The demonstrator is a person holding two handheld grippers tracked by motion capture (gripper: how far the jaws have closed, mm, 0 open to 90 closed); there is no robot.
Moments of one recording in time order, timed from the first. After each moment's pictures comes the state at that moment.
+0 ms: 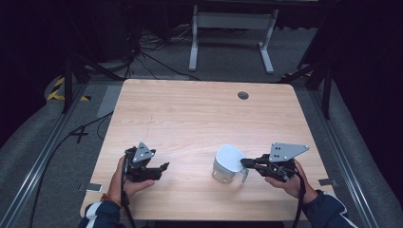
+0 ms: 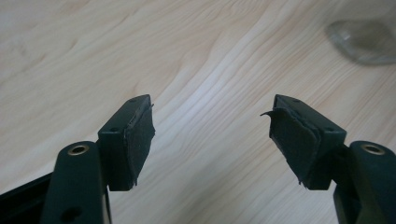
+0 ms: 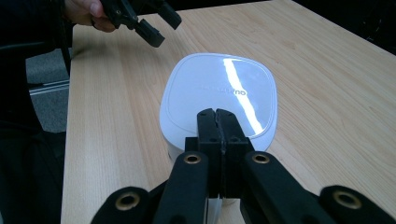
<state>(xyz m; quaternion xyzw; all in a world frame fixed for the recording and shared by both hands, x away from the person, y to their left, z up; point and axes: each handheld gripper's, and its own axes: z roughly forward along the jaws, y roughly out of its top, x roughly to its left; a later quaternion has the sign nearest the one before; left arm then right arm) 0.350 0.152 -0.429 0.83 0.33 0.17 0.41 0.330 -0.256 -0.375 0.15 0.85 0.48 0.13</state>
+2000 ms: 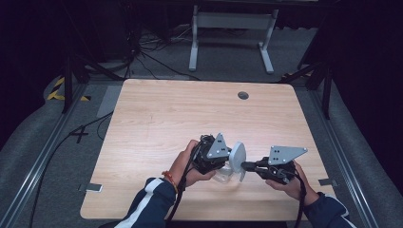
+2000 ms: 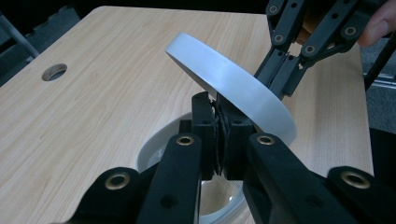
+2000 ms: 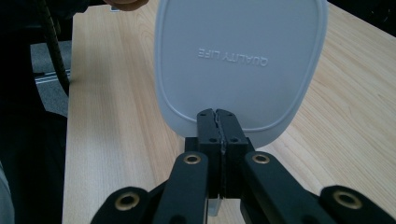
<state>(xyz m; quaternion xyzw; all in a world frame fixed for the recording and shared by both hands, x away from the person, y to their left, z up) 0.343 -0.010 -0.355 0.88 0.10 0.14 0.45 0.327 -0.259 -0.383 0.15 0.86 0.47 0.12</state>
